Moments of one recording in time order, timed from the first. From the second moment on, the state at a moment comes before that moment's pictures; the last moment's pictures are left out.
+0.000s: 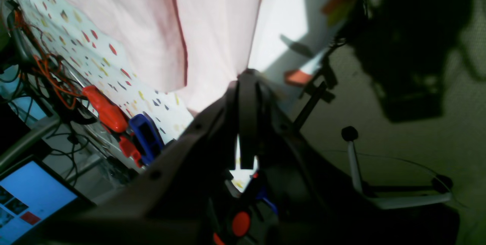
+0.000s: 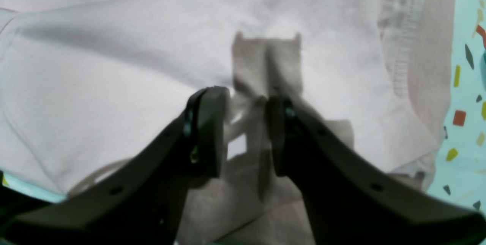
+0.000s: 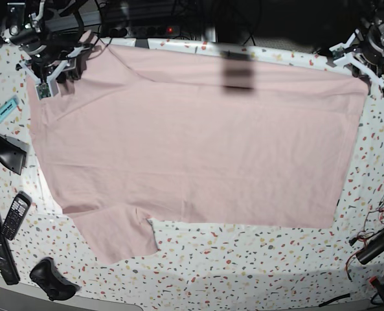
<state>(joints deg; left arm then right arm) 31.1 -50.6 21.1 96.8 25.8 -24.0 27.8 -34.4 20.3 20.5 101.5 14.0 19.8 -40.9</state>
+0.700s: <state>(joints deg) 32.1 -50.4 21.9 102.2 25.7 -28.1 34.2 -32.4 20.2 26.5 109.4 14.5 20.1 -44.8</state>
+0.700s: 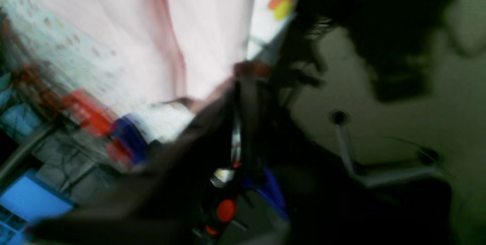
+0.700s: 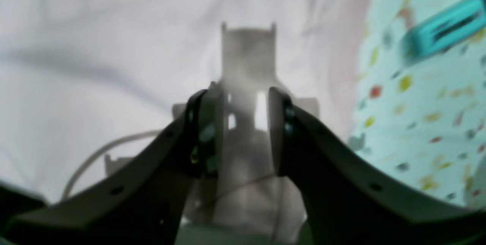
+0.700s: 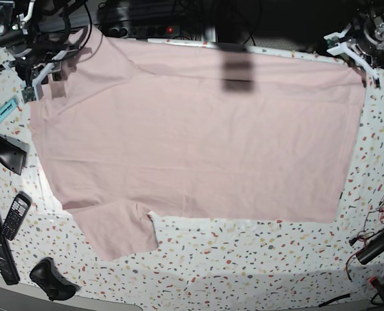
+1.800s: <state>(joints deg) 3.4 -43.5 -6.3 89.0 -22.6 -30.7 31.1 -17.3 19.8 27.6 109.4 27.9 20.1 -55.0</state>
